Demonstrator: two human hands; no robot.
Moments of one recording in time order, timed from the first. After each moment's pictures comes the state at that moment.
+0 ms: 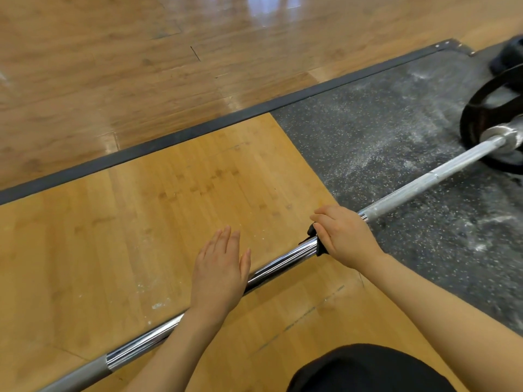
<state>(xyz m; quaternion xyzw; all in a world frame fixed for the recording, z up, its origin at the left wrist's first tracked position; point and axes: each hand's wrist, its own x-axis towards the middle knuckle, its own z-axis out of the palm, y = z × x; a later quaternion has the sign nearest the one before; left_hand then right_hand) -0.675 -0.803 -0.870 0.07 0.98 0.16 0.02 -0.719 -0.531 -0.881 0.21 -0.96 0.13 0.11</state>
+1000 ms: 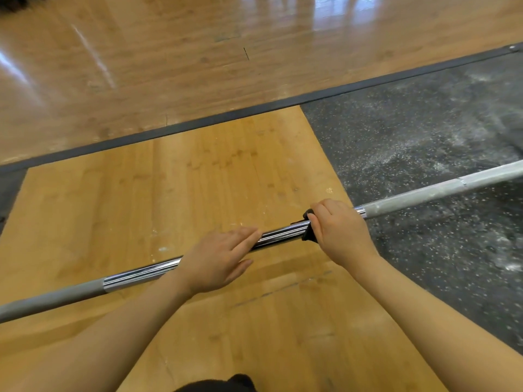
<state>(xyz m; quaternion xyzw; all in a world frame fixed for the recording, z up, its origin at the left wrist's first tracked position) -0.612 -0.783 -0.865 0.36 0.93 0.04 -0.02 -0.667 -0.512 -0.875 0.21 -0.96 0.16 0.12</state>
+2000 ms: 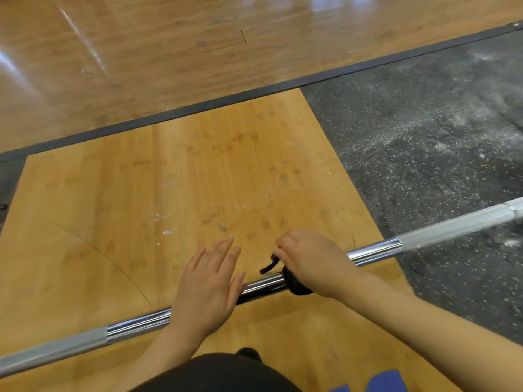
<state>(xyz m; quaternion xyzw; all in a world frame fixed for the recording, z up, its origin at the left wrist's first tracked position) -0.510 -0.767 -0.866 0.10 0.99 0.06 0.01 -0.590 -0.550 -0.868 0.35 -0.91 0.19 -0.08</state>
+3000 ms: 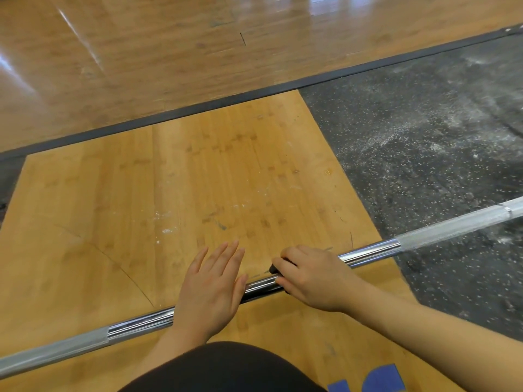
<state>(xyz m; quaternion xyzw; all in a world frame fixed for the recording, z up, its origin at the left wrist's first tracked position) -0.502 -0.762 -0.865 0.10 0.99 0.02 0.04 -0.563 -0.538 -0.872 0.47 -0.87 0.13 0.01</state>
